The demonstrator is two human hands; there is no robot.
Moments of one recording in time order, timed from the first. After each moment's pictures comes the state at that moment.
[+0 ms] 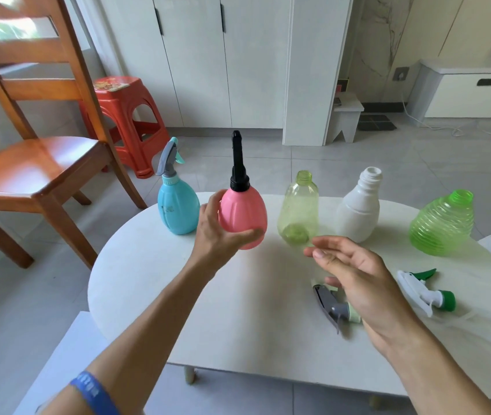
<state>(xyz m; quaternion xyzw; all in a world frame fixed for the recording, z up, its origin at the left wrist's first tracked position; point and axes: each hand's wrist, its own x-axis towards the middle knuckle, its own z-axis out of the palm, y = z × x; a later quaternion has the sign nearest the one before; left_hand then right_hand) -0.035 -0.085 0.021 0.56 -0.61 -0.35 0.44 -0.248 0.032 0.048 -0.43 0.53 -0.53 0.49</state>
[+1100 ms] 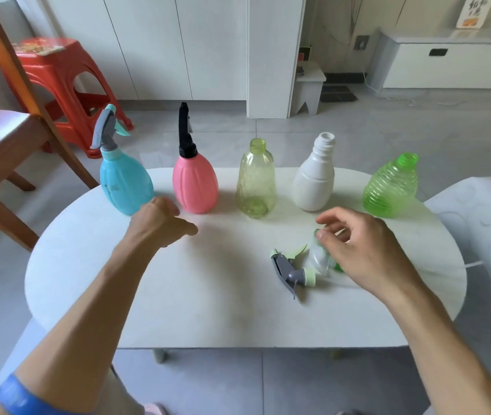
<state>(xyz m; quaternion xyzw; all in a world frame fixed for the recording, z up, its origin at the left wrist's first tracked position) -0.021 -0.099 0.022 0.74 -0.62 -0.24 0.11 -0.310 0.043 0.052 -0.59 0.72 -0.33 0.18</state>
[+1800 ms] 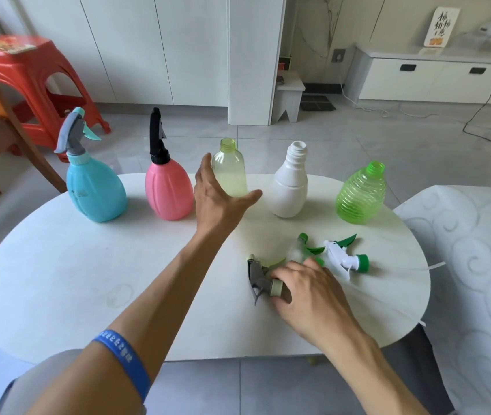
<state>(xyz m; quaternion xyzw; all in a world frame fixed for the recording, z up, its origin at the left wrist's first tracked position) -0.163 -0.101 0.011 0.57 -0.62 -0.30 0.45 -0.292 0.065 -0.011 -0.71 0.69 -0.12 0.07</state>
